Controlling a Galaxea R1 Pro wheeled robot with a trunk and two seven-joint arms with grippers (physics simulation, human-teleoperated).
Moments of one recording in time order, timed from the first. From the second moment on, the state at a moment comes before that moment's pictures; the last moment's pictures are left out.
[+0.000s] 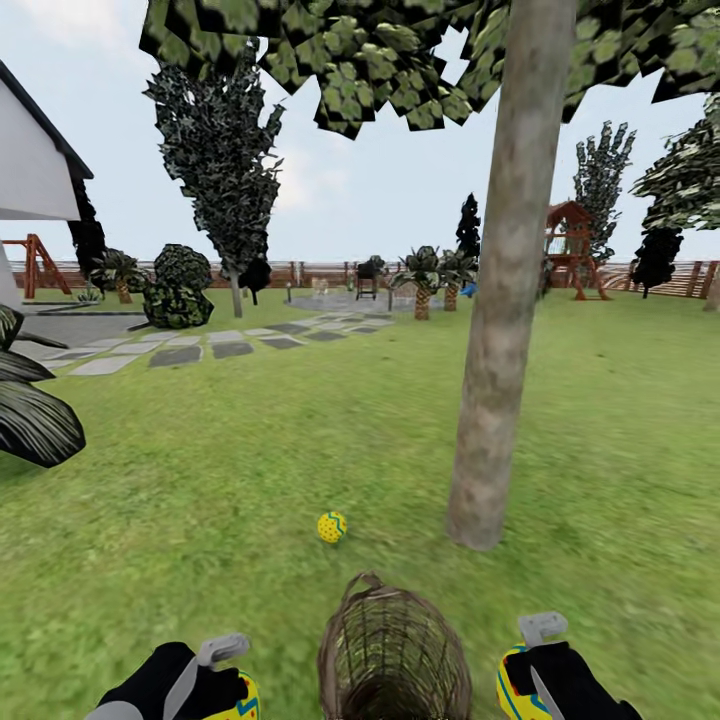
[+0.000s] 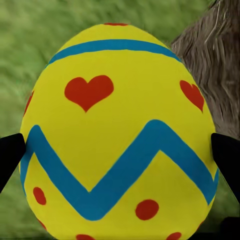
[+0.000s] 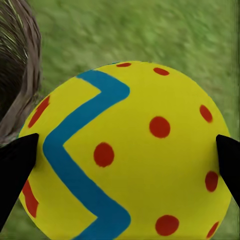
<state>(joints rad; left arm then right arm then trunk) -0.55 0.03 0.39 -0.27 -0.23 0.54 -0.17 -0.33 -0.12 0.08 -0.76 0.05 0.60 -0.08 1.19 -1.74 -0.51</state>
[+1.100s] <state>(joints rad) -0.54 0.03 0.41 -0.27 -0.16 0.52 -0.17 -0.33 -0.12 0.08 -0.75 0.04 0.60 -0.08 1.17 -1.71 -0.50</state>
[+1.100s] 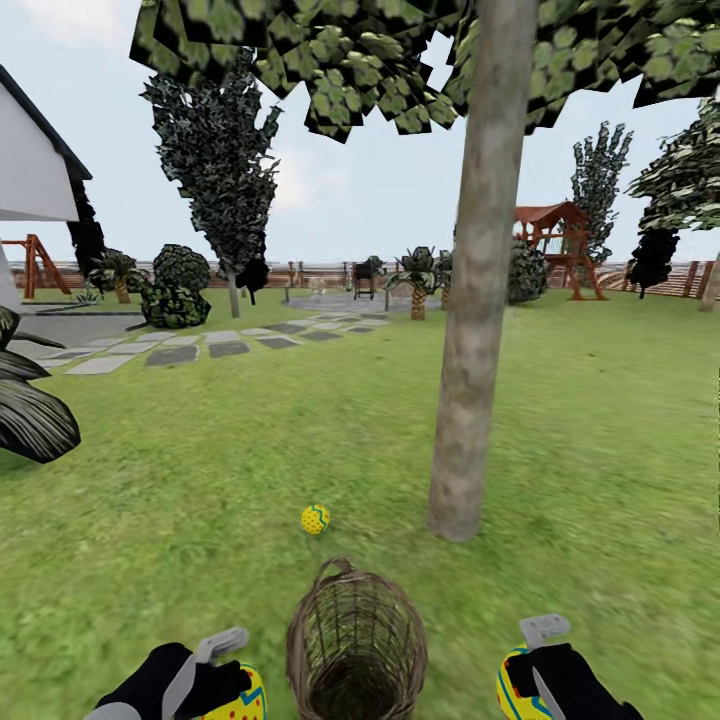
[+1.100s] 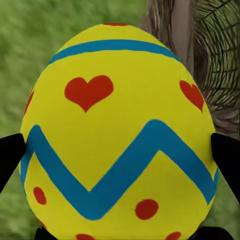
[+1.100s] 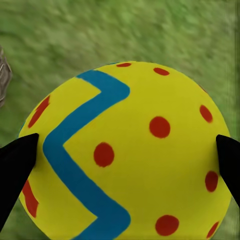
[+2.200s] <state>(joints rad) -0.54 0.03 0.41 -0.27 -0.16 0.52 -0.16 -0.33 -0.11 0.08 -0.74 0.05 0.60 -0.08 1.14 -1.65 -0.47</state>
